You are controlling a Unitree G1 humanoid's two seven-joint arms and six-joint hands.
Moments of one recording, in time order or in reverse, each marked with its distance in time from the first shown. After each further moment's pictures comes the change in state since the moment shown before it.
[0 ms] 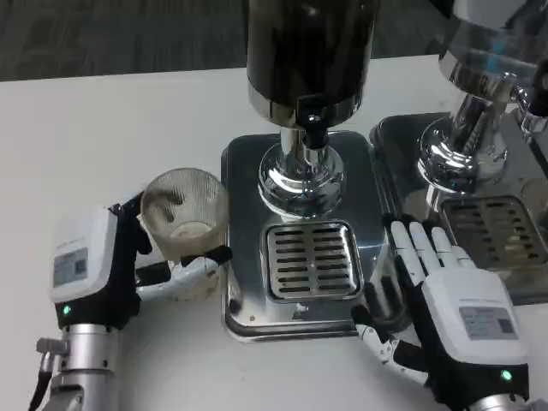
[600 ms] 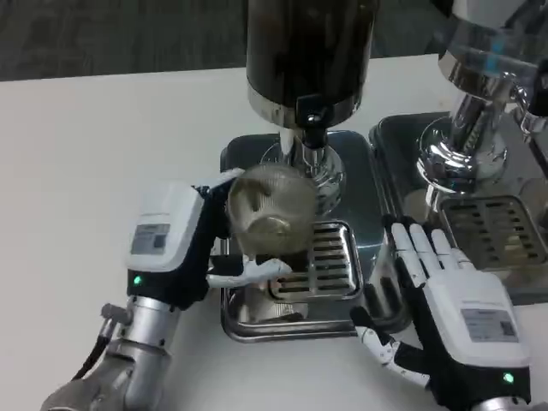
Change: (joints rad) left arm -0.097 -0.062 -0.112 -0.023 0.113 -0.038 -0.034; right arm 0.014 -0.007 -0.001 -0.017 0.026 -0.008 0.007
